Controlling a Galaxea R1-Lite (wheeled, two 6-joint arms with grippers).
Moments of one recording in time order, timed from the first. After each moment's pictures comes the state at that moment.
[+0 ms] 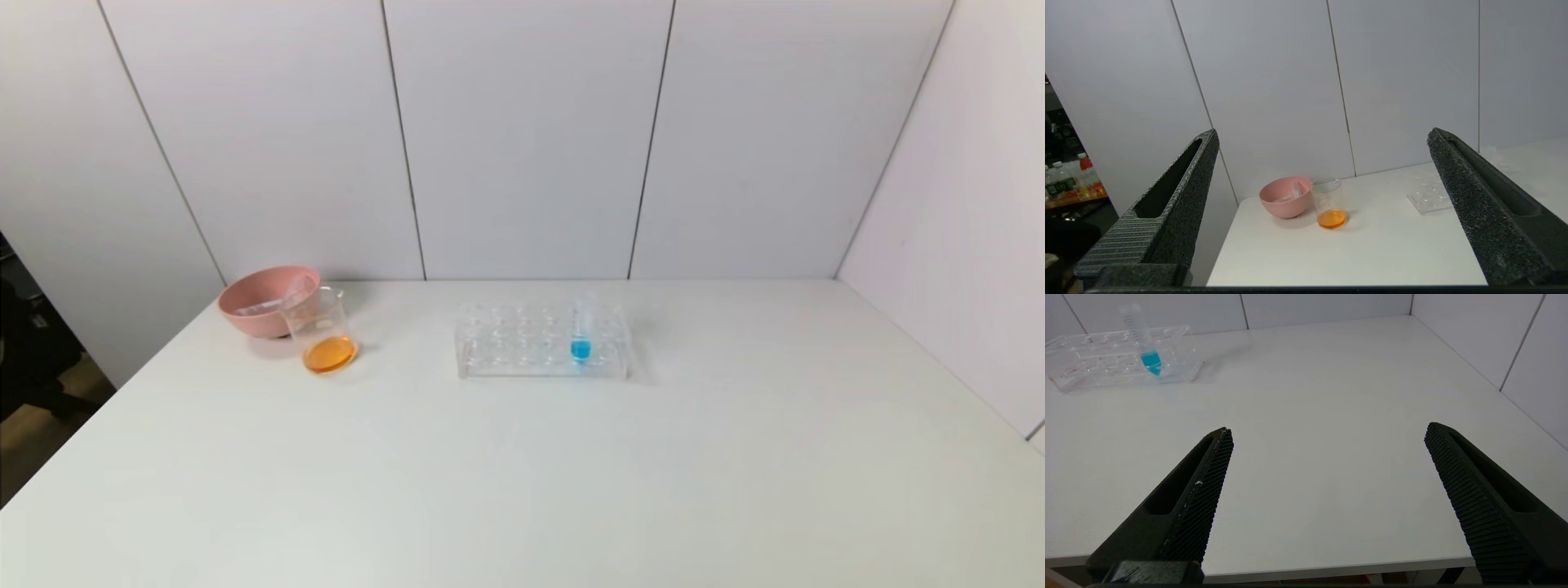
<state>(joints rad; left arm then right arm) 0.00 0.12 -0.66 0.10 -0.08 0.13 0.00 0.00 0.00 0.00 -0.04 0.09</state>
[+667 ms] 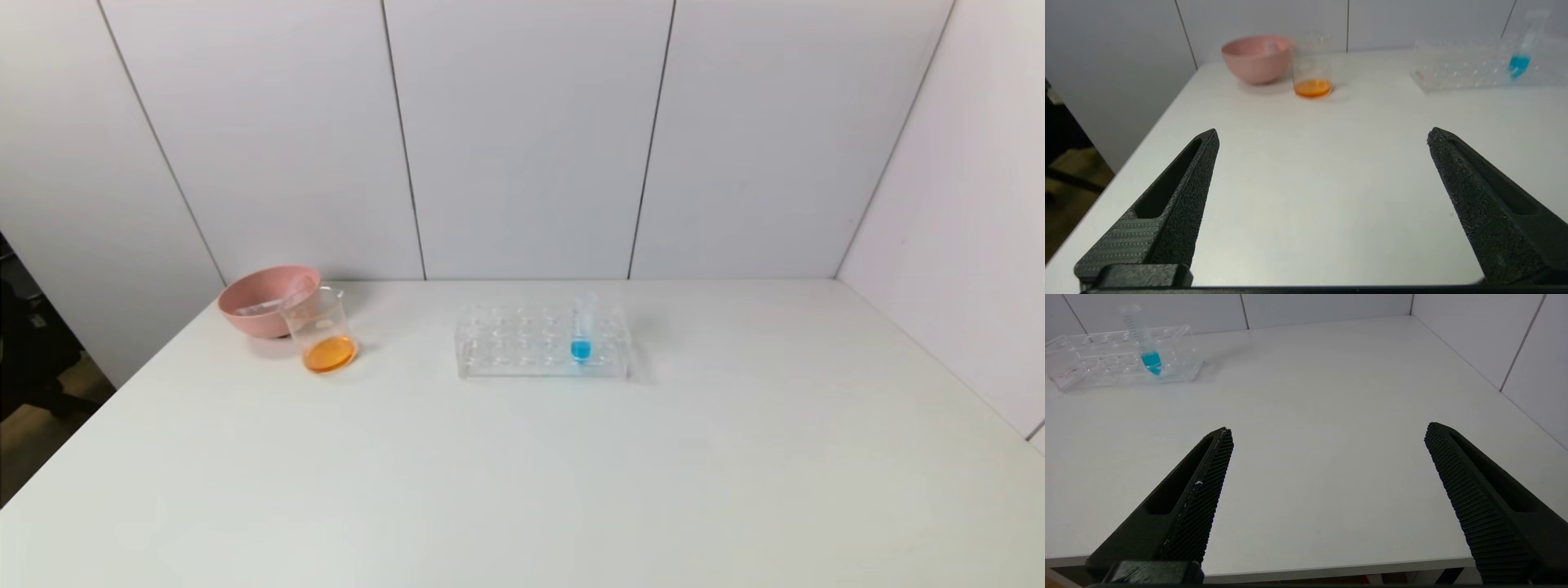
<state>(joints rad) -0.01 0.00 -0.04 -0.02 0.00 0.01 0.00 0.00 0.00 0.00 -0.04 0.09</state>
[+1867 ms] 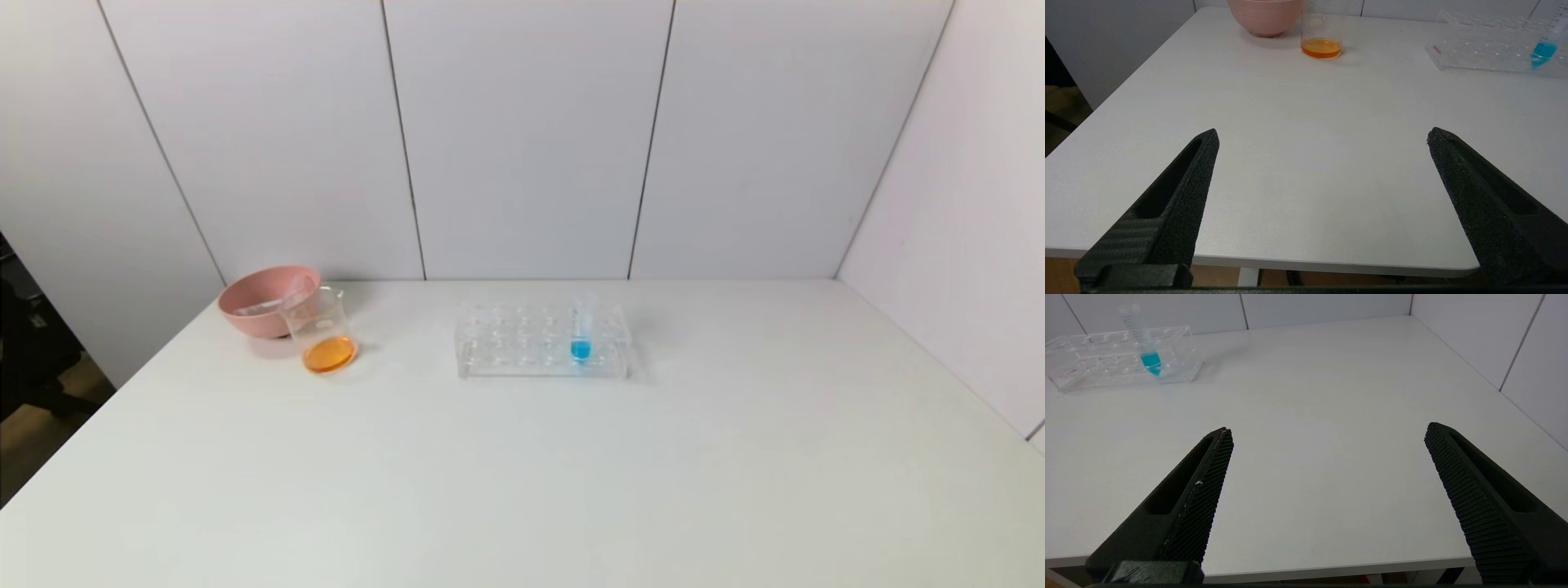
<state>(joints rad) -0.01 0.00 0.00 -0.01 0.03 -0.10 0.00 0.00 0.00 0.00 -0.04 0.09</state>
